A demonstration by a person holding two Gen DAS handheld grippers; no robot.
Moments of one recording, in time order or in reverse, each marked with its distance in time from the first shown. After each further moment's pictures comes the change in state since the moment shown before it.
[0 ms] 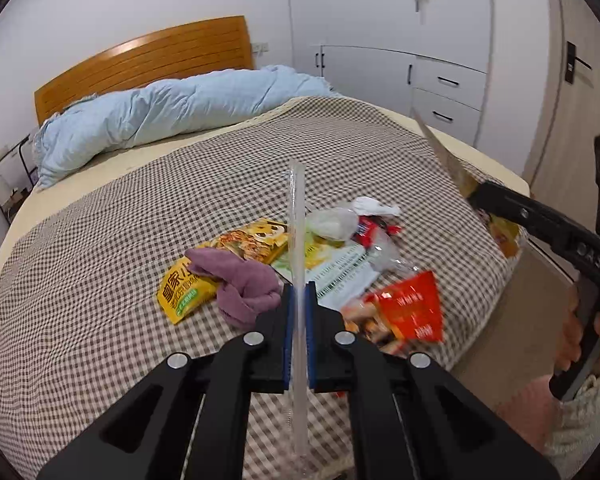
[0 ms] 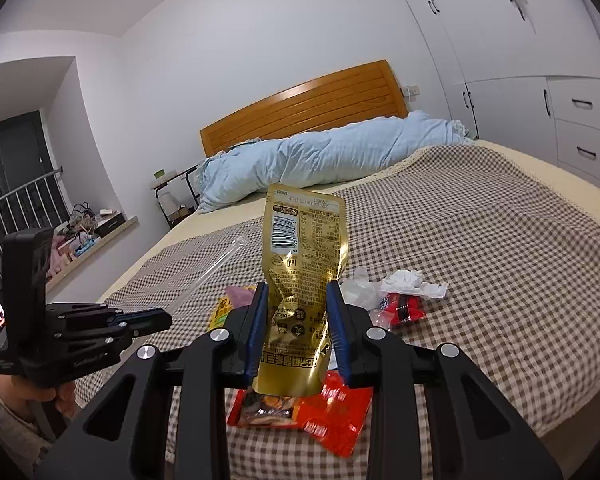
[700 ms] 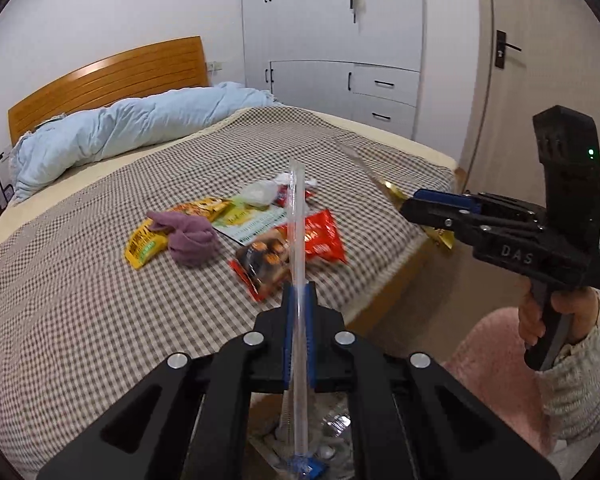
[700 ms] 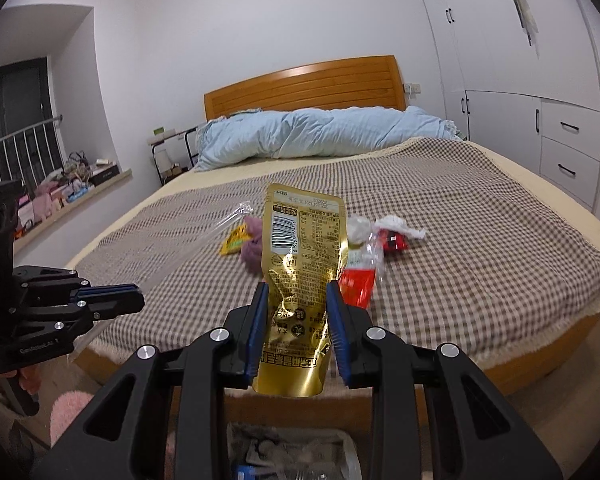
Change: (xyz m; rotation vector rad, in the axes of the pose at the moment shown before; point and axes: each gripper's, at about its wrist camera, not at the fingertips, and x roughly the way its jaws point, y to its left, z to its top) left arm -0.096 -0.052 -0.099 0.066 -0.068 -0.151; right arm -0.076 0.058 -0.073 -0.129 0.087 -0.087
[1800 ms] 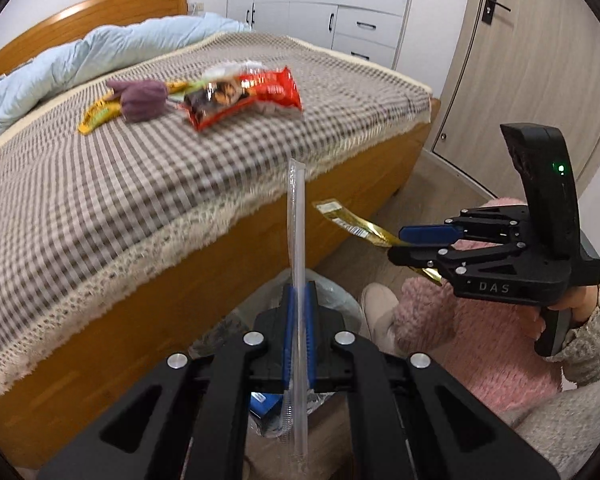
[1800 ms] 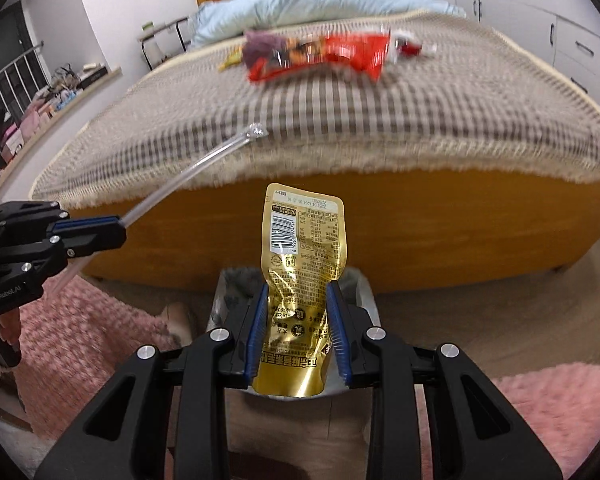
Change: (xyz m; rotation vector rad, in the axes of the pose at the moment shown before) left arm 0.039 -0.029 -0.139 -0.046 0.195 -0.112; right arm 0.031 0.005 -0.166 0.004 0.432 -0.005
